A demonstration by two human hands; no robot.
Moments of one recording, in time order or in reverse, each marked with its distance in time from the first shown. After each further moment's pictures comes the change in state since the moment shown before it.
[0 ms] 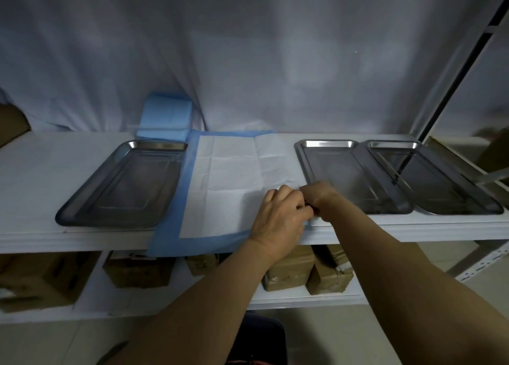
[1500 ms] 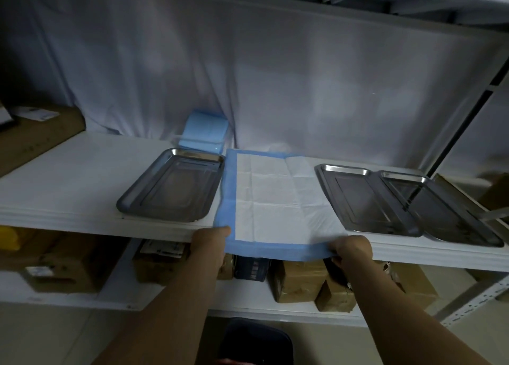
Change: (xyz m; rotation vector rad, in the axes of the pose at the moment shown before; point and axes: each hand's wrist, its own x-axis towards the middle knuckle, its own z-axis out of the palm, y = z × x) left_hand -0.100 -0.101 -0.057 -1.041 0.177 -1.780; right_hand -0.055 0.052 0.032 0.475 0.311 0.202
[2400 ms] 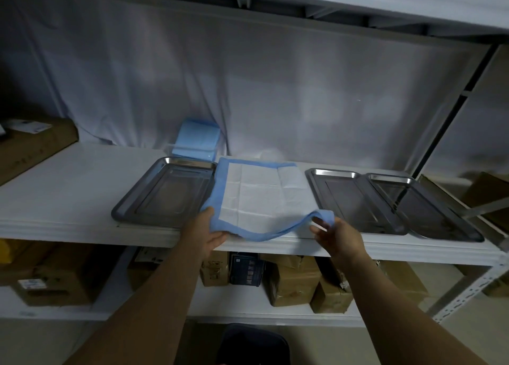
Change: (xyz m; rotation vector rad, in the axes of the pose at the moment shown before) left_hand -0.031 0.032 -0.014 -0.306 -0.246 0.047; right_hand -0.020 -0.011 -0.010 0.411 -0.212 -0.110
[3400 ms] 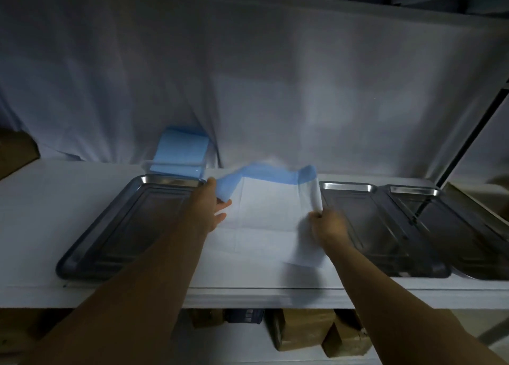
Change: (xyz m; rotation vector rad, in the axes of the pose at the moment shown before) left_hand 0.113 0.073 0.085 0.188 -0.121 0.082; right_hand 0.123 -0.032 0.080 -1.016 0.084 -0.317
